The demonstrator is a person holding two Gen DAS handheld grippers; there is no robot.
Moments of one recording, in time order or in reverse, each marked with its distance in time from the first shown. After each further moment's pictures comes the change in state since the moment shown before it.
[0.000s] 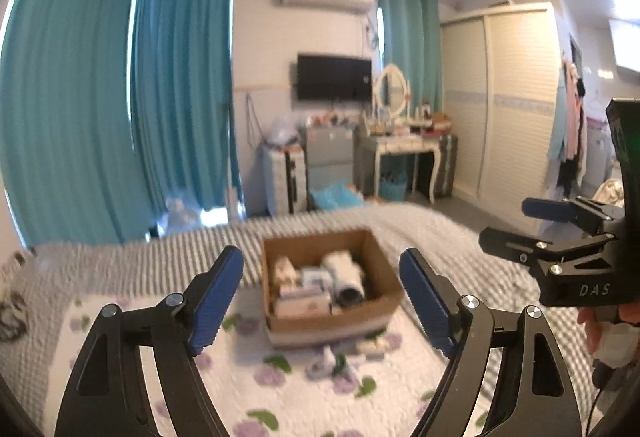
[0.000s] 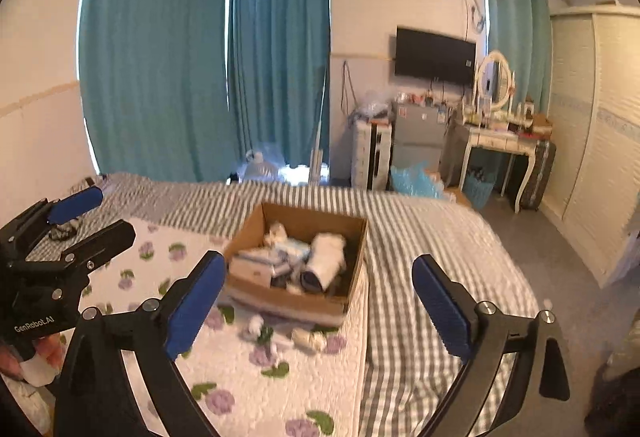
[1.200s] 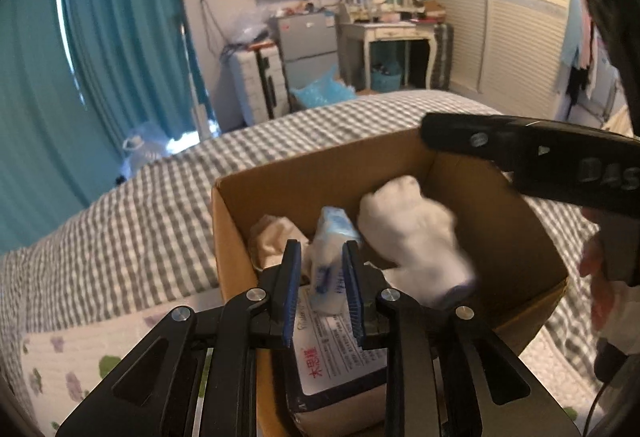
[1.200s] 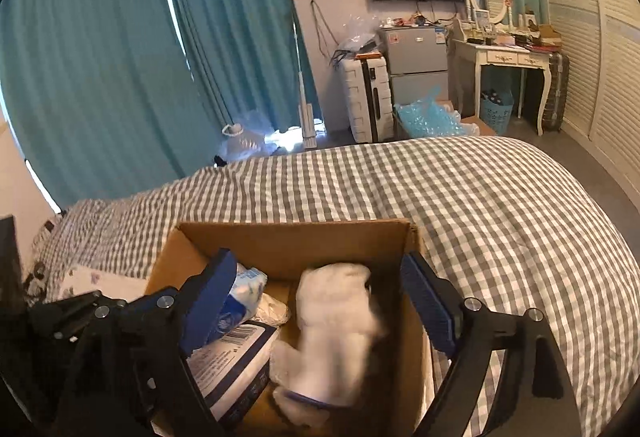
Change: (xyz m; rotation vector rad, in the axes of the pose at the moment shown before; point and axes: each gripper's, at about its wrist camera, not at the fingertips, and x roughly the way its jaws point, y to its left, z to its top) left arm 0.258 0.012 -0.038 0.123 0.375 -0.049; right arm 0.289 -0.045 0.028 0.236 0.155 0.035
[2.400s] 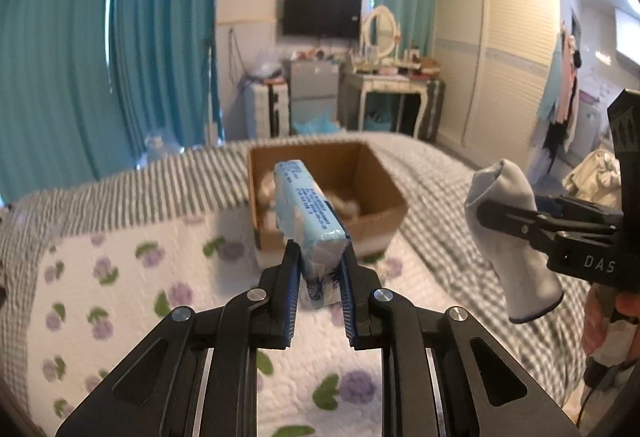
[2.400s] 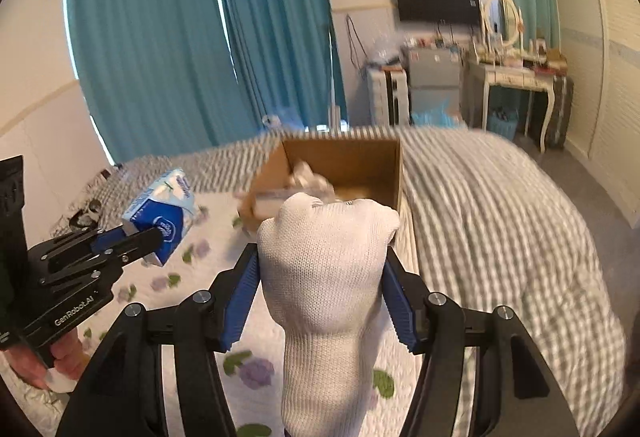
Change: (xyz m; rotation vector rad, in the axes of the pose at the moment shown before) left arm -0.230 -0.026 -0.098 -0.117 -0.182 -0.045; right arm -0.247 0.037 -0.128 -0.128 -0.047 0.051
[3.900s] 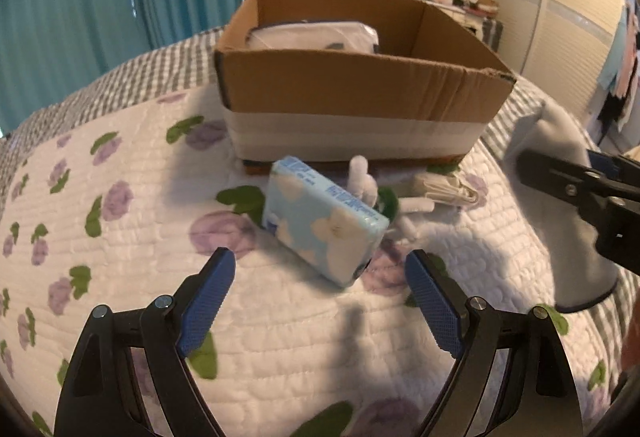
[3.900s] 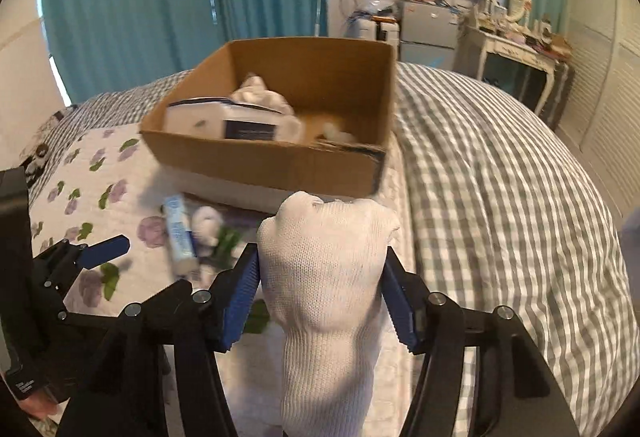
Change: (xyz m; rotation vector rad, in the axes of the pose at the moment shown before) left arm 0.163 -0.009 -0.094 -0.094 0.283 0.173; right arm 0.144 -0.043 -0.059 -0.041 0.193 -0.091
